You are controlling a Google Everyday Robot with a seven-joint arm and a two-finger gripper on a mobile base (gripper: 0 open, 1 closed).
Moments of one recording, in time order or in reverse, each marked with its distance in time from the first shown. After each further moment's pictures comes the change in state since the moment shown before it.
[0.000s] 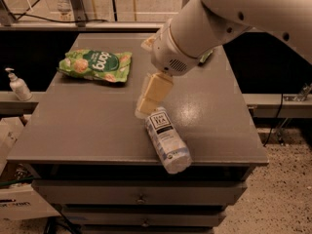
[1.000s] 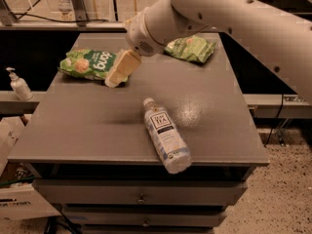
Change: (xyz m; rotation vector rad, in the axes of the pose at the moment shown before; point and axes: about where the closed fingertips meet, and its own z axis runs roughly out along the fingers) arm -0.042 -0.093 0.060 0.107 -0.189 0.051
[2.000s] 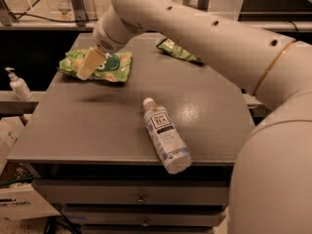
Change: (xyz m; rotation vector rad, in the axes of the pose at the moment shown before) arm -0.021 -0.046 0.107 0.071 0.089 0.071
